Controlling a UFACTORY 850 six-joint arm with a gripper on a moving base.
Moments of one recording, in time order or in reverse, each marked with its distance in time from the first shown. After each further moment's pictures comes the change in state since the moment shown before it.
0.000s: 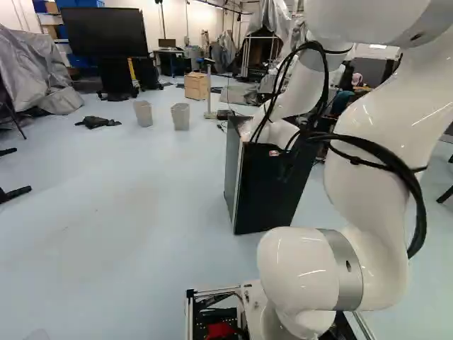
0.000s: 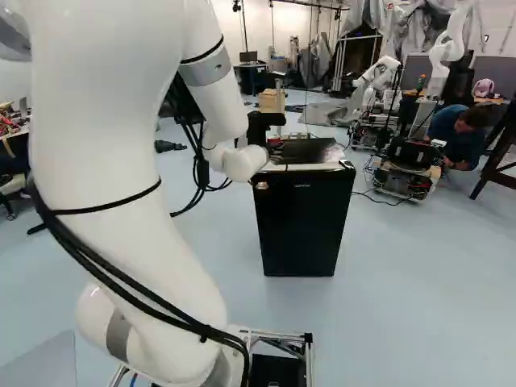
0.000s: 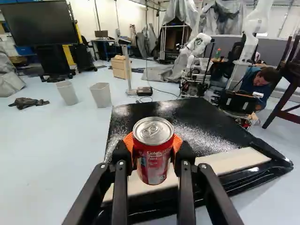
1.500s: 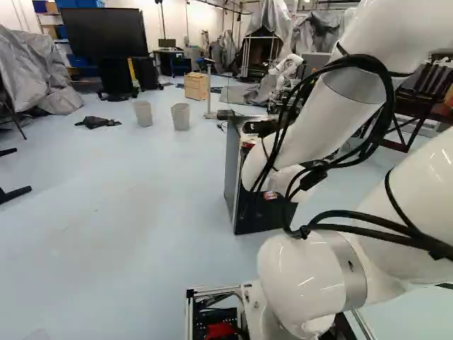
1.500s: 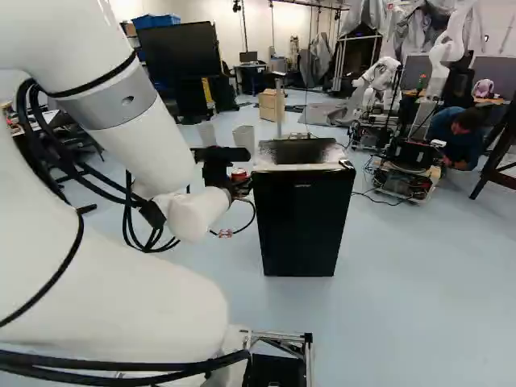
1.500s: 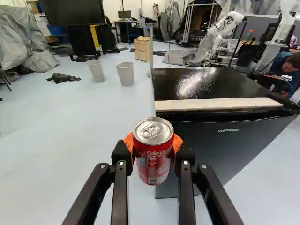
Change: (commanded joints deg) arm 9.4 22.8 27.2 1.3 -1.5 0.0
